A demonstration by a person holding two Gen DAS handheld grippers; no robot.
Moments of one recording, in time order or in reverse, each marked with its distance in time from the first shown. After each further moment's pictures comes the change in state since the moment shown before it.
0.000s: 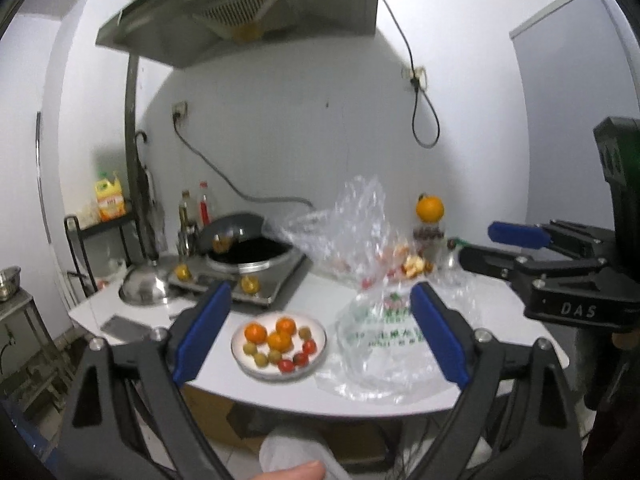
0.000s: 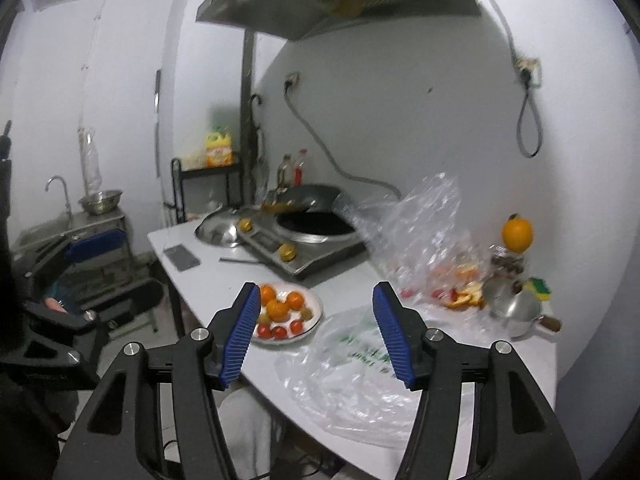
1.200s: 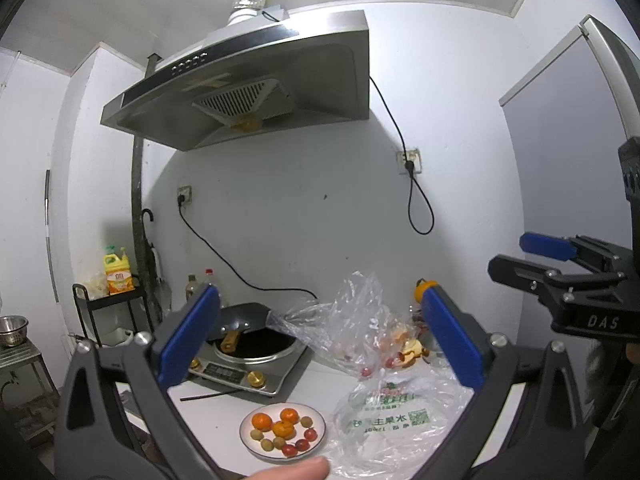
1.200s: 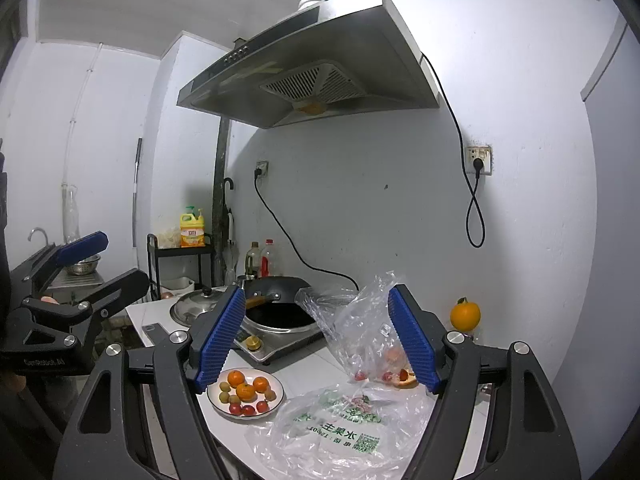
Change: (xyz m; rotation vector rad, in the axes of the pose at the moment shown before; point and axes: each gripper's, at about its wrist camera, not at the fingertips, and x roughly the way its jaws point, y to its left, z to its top) left arm -0.046 -0.017 0.090 0.028 -0.246 0.020; right arm -0.087 -0.026 0.068 -0.002 -0.265 -0.106
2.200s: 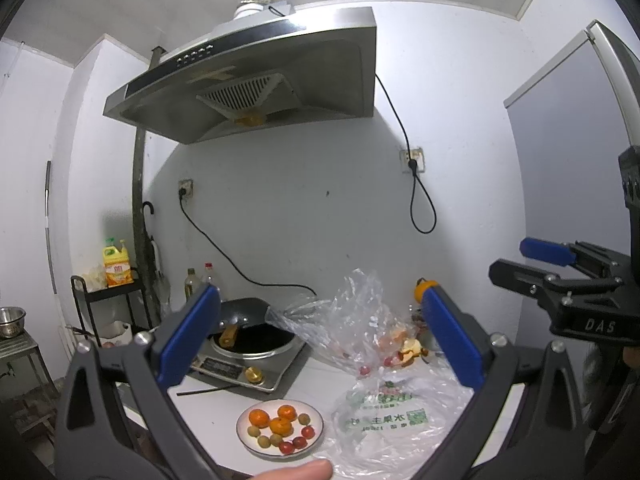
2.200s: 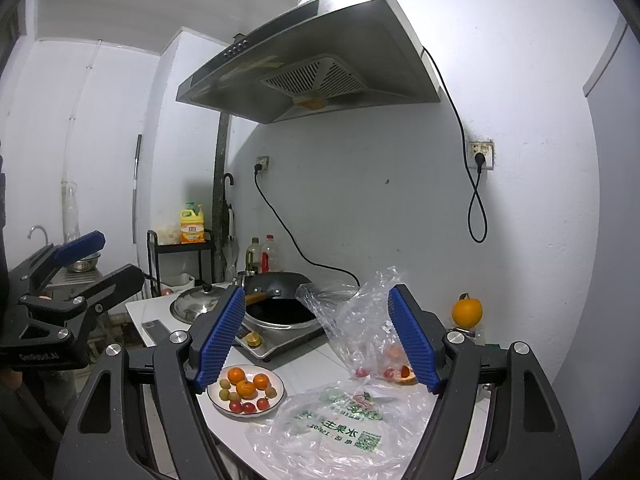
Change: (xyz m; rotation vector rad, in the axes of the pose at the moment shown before) left arm 0.006 0.001 -0.002 -0.030 0.012 0.005; right arm 0.009 0.001 -0.001 0.001 0.018 0.003
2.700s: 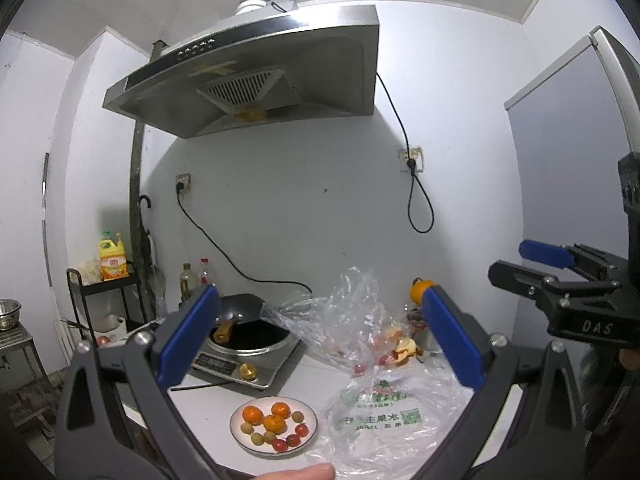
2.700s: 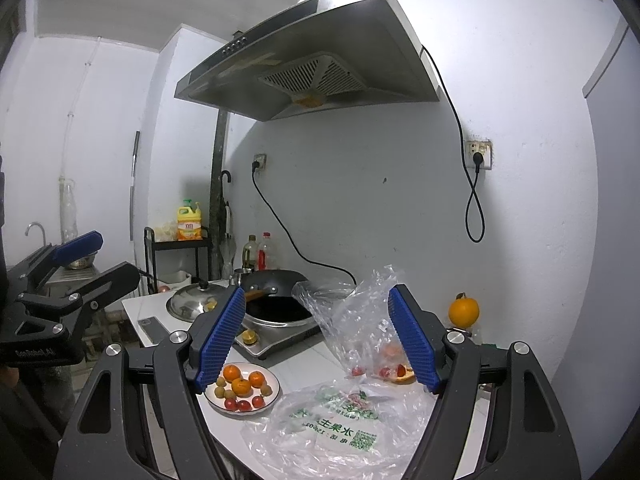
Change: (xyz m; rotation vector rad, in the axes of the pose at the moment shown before) left arm 0.001 0.002 -0.002 -0.019 0.008 -0.022; right arm -0.001 -0.006 -0.003 -0.006 0.009 -0.009
